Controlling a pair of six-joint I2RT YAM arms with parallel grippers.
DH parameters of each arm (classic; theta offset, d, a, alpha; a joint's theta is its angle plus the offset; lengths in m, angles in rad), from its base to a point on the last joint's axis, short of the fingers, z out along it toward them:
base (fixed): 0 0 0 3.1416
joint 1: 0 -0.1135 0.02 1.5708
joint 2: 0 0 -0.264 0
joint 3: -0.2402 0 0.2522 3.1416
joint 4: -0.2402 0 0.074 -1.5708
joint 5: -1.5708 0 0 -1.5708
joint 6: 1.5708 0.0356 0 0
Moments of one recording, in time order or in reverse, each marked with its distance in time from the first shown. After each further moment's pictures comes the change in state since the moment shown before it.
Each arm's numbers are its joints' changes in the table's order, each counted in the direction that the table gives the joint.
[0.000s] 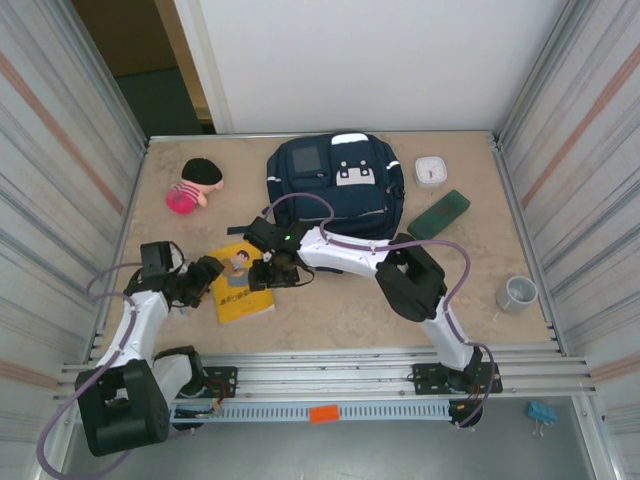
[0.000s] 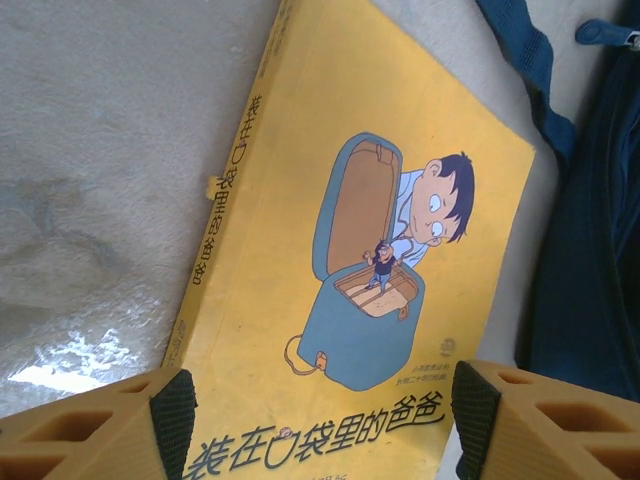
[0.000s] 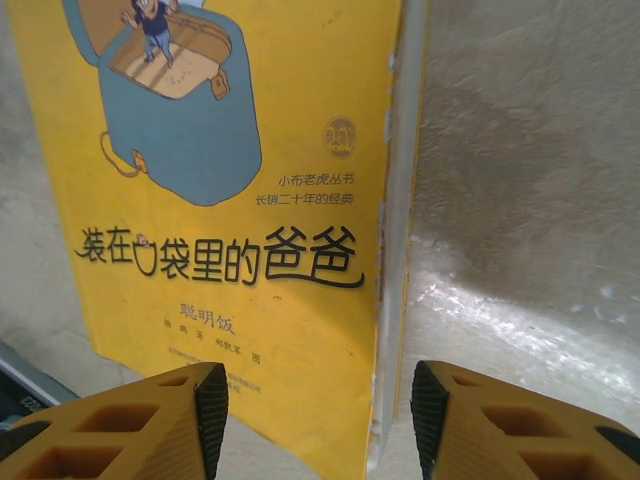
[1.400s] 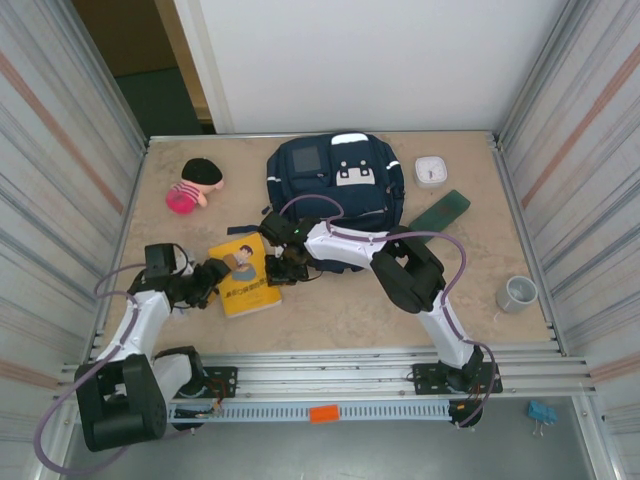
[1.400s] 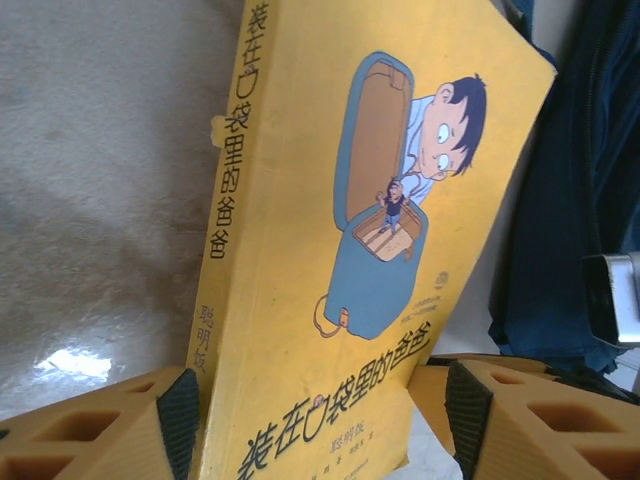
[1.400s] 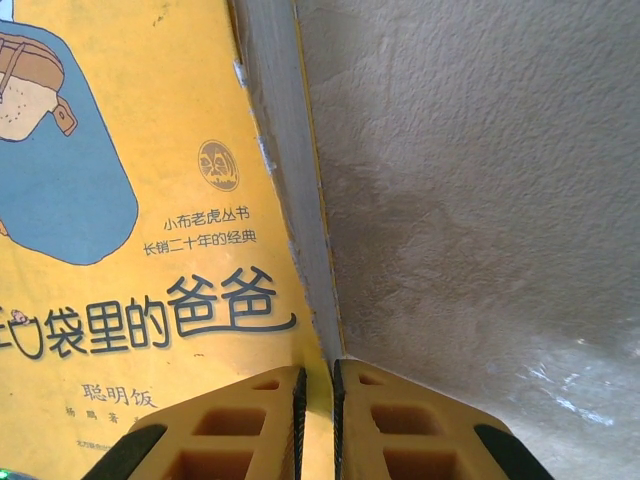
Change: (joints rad) left arm 0.030 0.023 0.021 0.029 -0.105 -0.009; right arm 0.080 0.035 0.066 0.054 0.082 0.004
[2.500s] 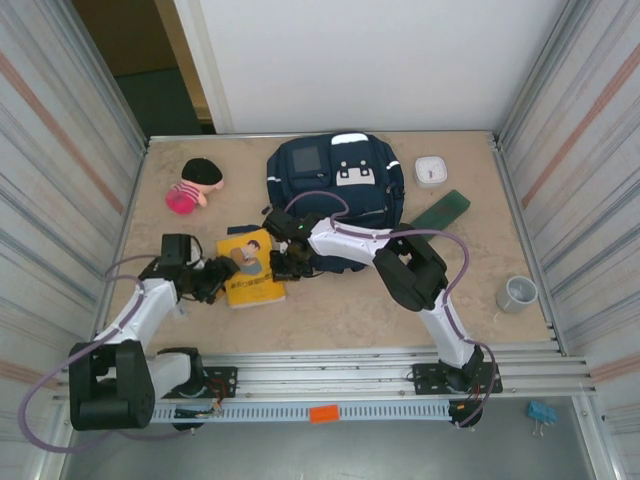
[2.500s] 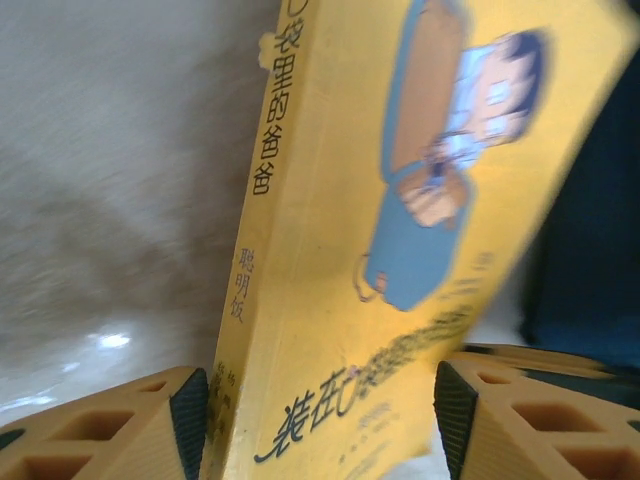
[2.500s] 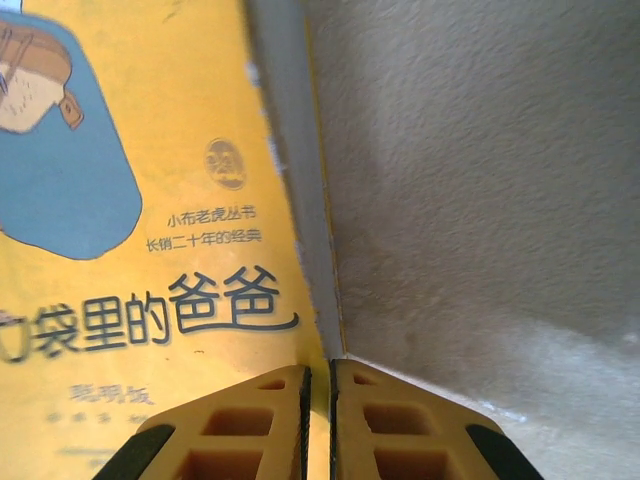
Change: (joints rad) left arm 0.150 0.088 -0.088 0.001 0.083 -0.090; right arm 0.028 -0.008 0.006 -0.014 -0.010 0.003
